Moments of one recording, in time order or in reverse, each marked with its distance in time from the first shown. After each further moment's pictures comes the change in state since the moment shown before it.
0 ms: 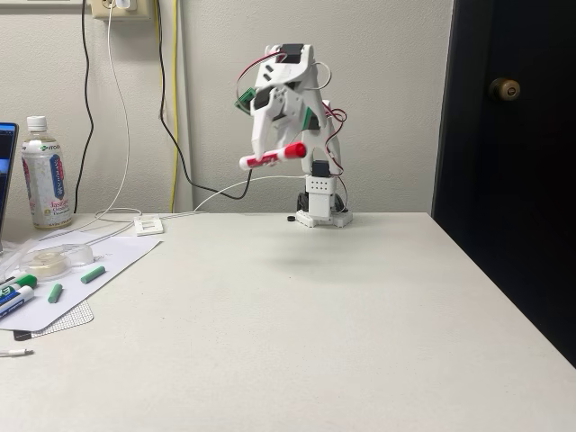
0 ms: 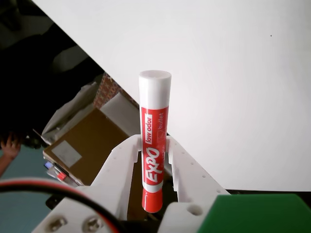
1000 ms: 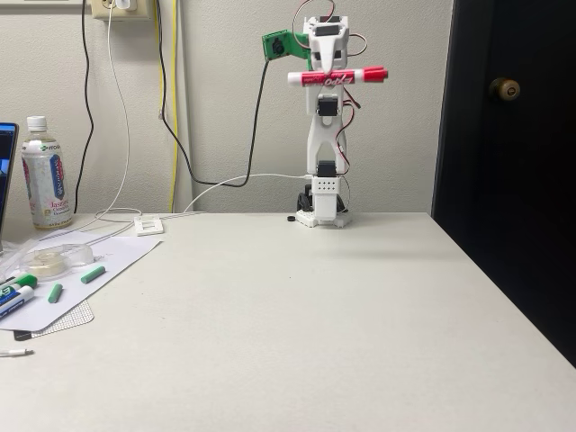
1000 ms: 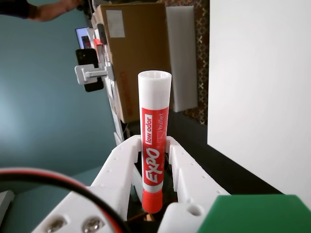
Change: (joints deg) arm -14.6 18.7 0.0 -7.6 -26.5
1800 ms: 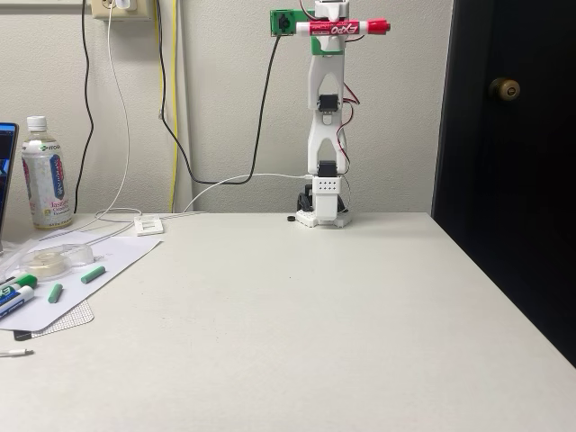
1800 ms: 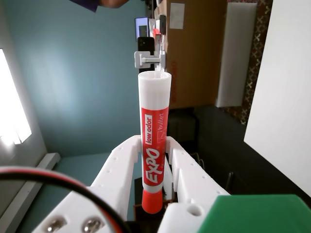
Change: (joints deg) arm -1.0 15.9 -0.2 1.2 -3.6
